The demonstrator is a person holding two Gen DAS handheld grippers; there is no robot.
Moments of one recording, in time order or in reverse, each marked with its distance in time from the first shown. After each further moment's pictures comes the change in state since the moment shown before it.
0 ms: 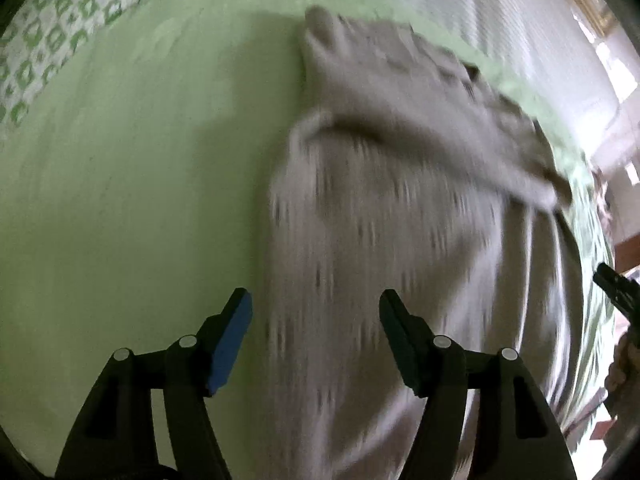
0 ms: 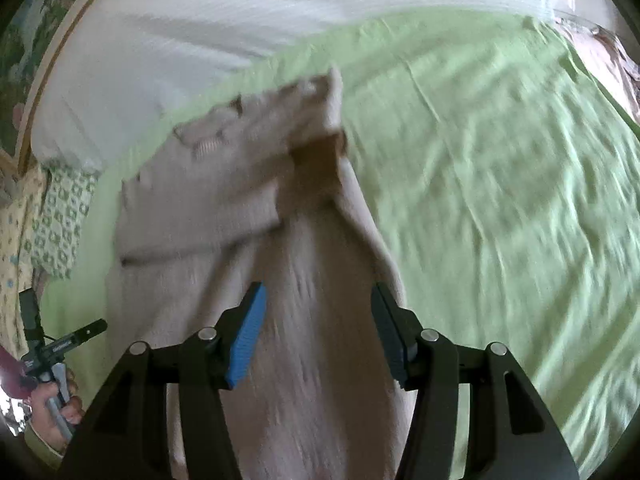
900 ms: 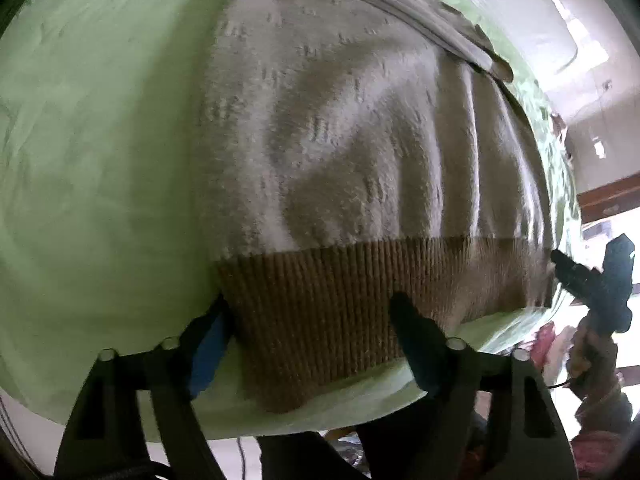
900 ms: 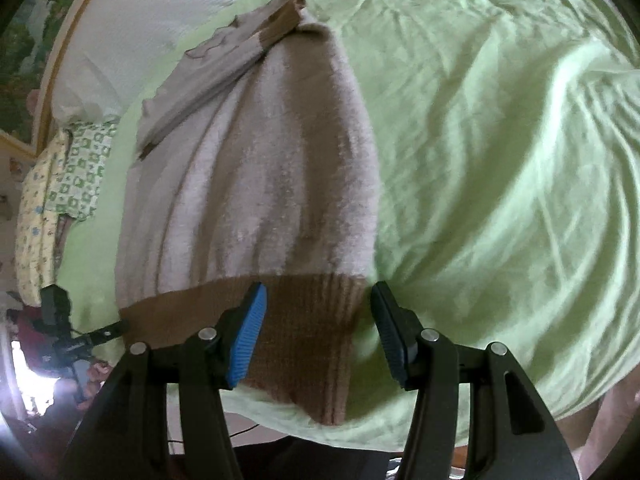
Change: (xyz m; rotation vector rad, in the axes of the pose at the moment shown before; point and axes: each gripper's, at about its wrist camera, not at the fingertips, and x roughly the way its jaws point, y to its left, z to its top) left arm -0.014 -0.007 -0.179 0.040 0.161 -0.146; right arm -0.046 -0.032 -0.174 0.096 0.140 0.116
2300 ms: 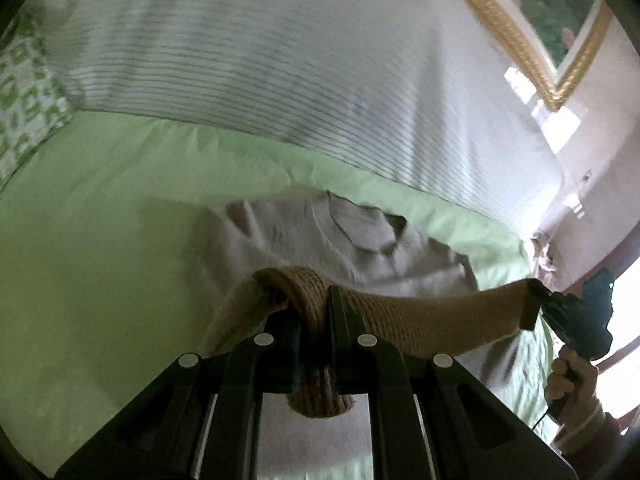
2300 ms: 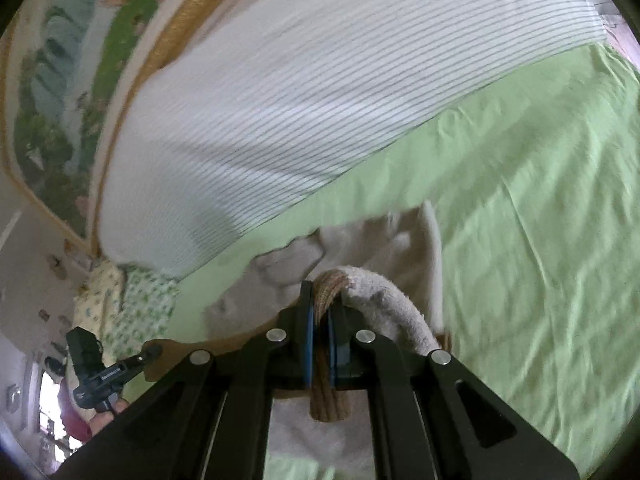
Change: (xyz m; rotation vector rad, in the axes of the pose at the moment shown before) left arm -0.058 -0.031 0.374 0.020 -0.428 -0.075; right arm 0.025 0.072 0.323 -0.015 -0.351 0.233
